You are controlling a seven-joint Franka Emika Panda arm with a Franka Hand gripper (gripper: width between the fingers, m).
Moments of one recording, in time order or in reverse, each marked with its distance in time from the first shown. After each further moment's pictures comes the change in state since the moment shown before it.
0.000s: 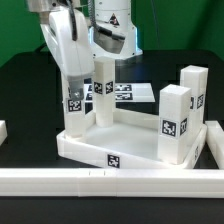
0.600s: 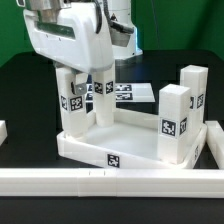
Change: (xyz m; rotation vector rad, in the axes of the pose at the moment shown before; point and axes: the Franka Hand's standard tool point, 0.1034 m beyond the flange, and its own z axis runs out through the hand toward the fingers) arm -0.001 0.002 -0.001 0.015 -0.005 -0.099
